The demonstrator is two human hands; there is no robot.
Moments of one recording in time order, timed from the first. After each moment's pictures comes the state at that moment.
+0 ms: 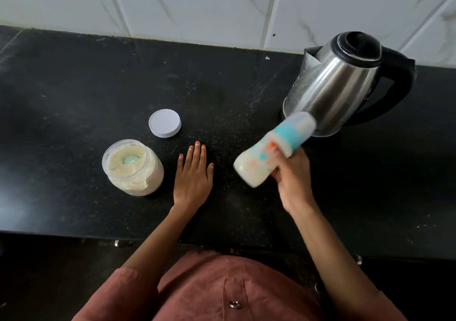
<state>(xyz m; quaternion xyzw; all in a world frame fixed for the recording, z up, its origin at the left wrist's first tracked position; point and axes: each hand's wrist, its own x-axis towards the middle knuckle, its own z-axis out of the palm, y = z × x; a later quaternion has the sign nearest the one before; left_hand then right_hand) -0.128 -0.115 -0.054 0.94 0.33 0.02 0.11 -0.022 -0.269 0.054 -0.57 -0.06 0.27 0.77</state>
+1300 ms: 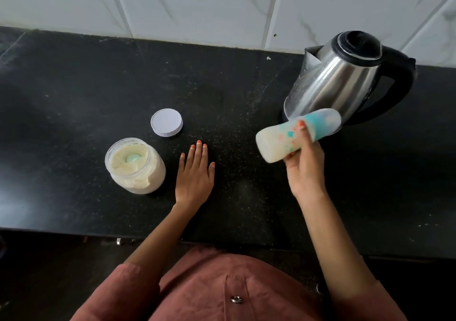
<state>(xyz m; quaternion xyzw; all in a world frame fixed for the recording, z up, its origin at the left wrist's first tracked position) -0.127 -0.116 -0.052 0.94 0.33 0.02 0.12 -0.003 -0.269 0.066 -0.46 0.02 0.26 0.85</state>
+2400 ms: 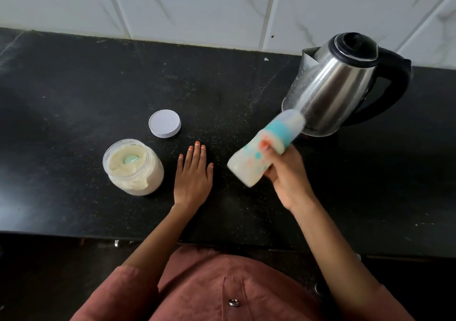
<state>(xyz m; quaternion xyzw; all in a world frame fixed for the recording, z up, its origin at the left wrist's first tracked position) -0.127 -0.115 -0.054 0.94 0.33 0.01 0.12 -0.022 -0.265 0.060 -0.54 -0.09 0.35 0.76</state>
